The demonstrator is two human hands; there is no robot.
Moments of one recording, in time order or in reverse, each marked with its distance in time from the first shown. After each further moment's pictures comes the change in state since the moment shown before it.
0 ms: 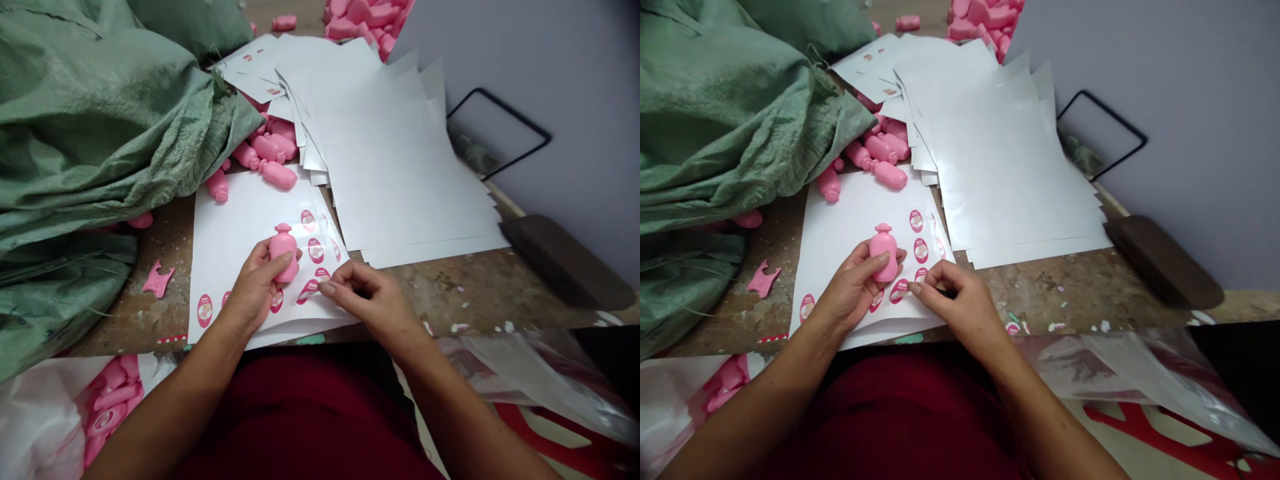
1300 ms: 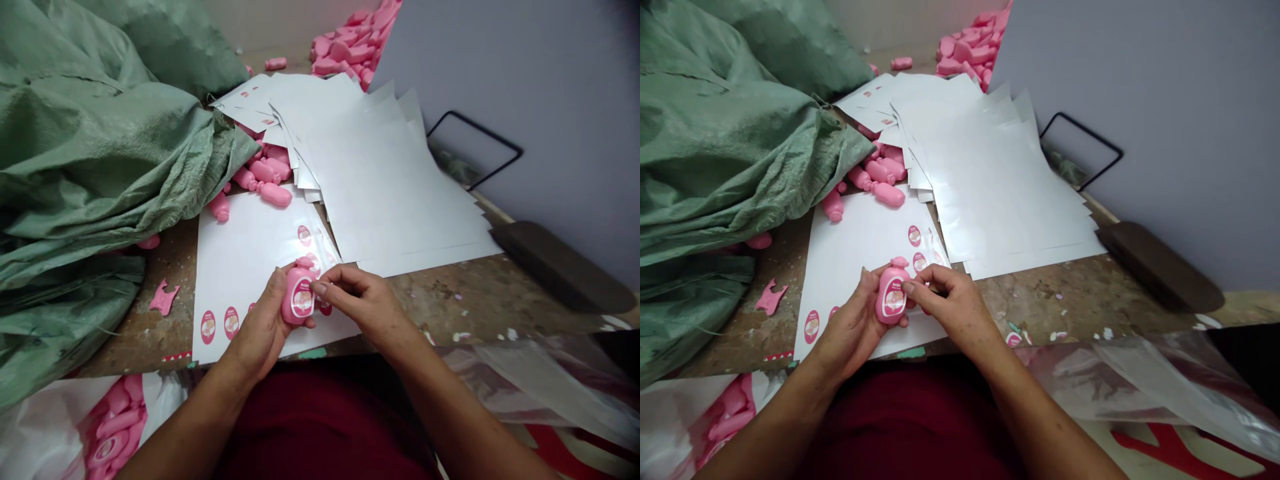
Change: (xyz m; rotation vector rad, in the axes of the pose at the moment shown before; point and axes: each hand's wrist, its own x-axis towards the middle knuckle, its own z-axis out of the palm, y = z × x) left_hand -0.038 0.000 0.013 -0.071 -0.220 -0.045; right_hand 0.010 -0.014 0.001 0.256 -0.053 0.030
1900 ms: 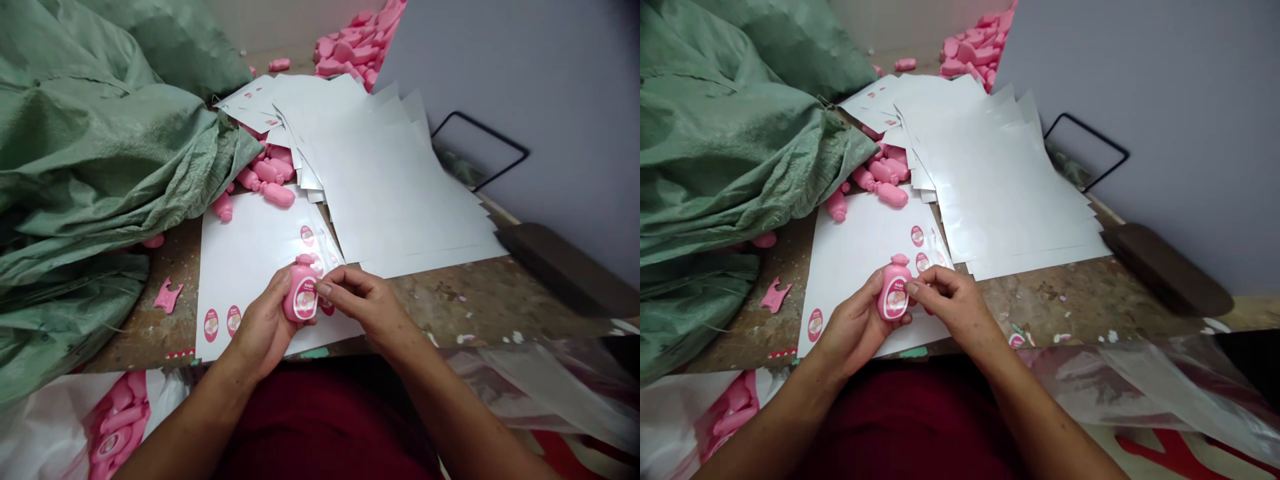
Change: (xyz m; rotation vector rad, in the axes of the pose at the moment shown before) left_hand 0.002 0.005 0.005 -0.137 0.065 -0.077; right_hand -0.001 0.000 0.001 0.019 -0.027 0.003
